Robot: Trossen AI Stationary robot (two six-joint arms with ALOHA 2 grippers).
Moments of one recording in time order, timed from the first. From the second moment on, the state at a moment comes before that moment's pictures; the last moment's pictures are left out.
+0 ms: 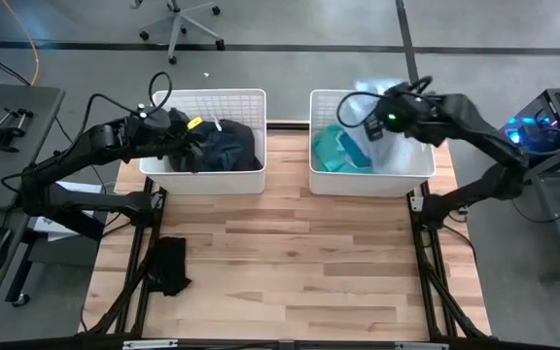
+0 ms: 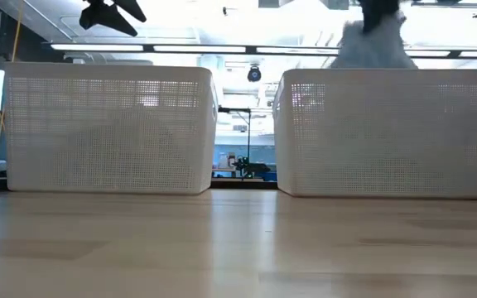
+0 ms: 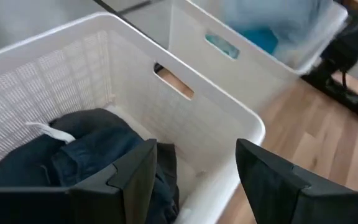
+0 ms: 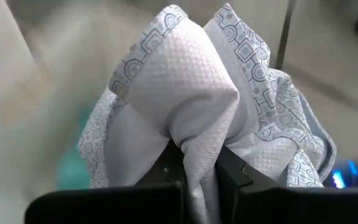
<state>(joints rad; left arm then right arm) 0.36 0.92 1.20 -0.88 -0.18 -0.33 -0.34 1.33 1.74 -1.50 0.69 0.57</state>
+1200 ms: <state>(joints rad) 0.36 0.92 1.20 -0.87 -0.22 -0.44 -0.69 1.36 1.47 -1.23 0.16 0.37</state>
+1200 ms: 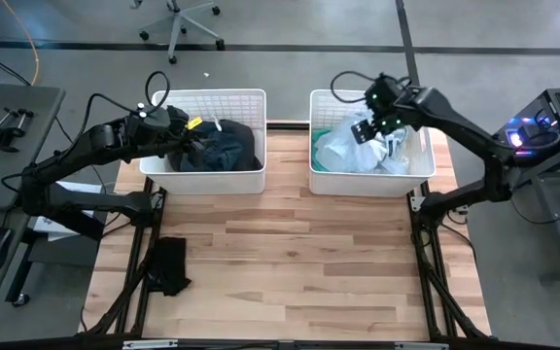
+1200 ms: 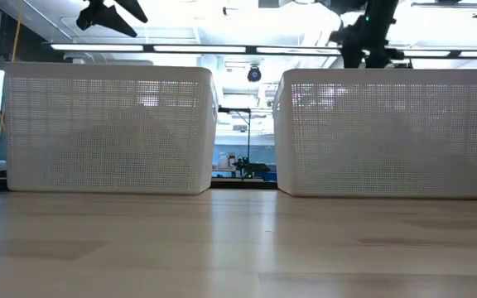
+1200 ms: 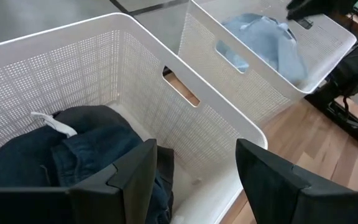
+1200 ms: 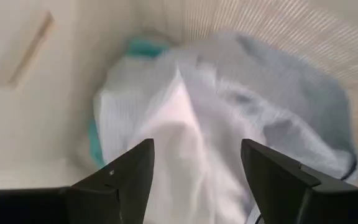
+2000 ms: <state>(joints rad) 0.34 0.92 1.20 -0.87 -0.16 -0.49 -0.35 1.23 1.19 -0.78 0.58 0.58</state>
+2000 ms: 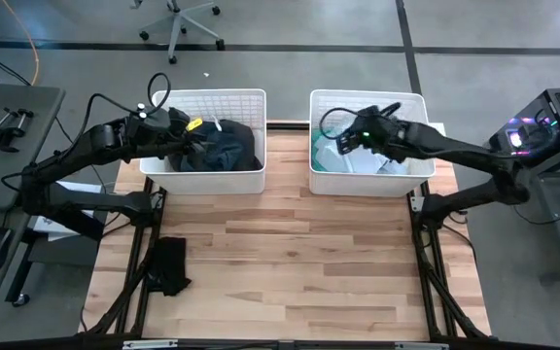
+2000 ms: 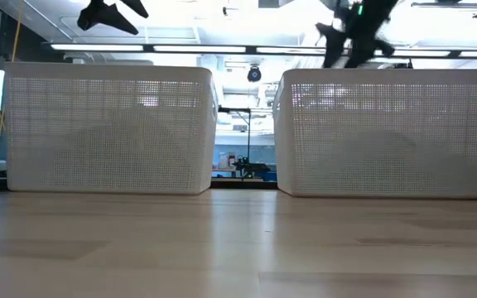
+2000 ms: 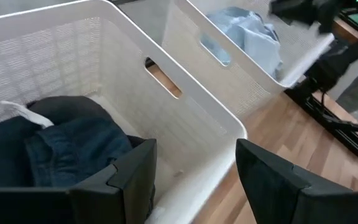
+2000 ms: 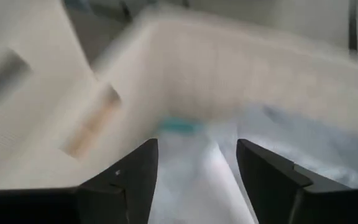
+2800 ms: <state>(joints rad) -0.06 1.23 1.01 -1.18 0.07 -1.07 -0.12 1.06 1.21 -0.43 0.54 0.29</state>
